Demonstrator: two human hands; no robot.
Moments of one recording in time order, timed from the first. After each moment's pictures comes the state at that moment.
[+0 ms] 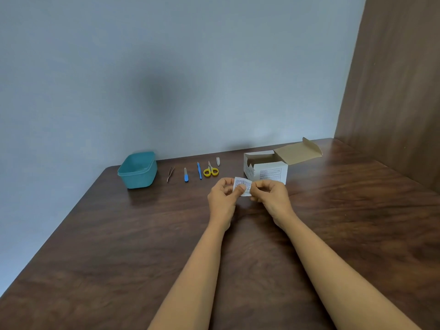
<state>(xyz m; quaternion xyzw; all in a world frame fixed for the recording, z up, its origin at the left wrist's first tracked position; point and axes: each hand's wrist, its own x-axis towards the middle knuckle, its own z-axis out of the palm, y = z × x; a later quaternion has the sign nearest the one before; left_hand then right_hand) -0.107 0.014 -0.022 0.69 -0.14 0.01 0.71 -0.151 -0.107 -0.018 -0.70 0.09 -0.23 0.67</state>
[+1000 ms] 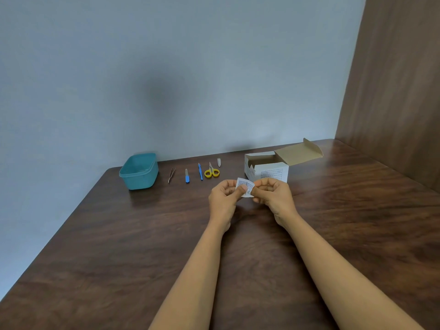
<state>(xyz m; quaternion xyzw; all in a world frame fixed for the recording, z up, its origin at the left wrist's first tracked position) -0.103 0.015 -0.022 0.66 -0.14 -0.04 0.74 -0.152 -0.109 -0.012 -0.64 0.11 -0.21 0.73</state>
